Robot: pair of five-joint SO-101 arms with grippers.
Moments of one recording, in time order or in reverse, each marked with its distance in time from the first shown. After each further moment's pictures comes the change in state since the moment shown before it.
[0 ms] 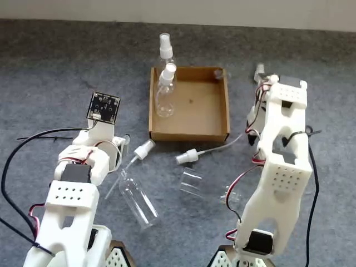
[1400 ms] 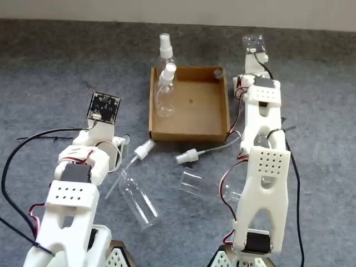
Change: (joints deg) left arm 0.0 0.0 0.0 0.0 0.0; right arm -5.5 26.9 -22.9 -44.6 0.0
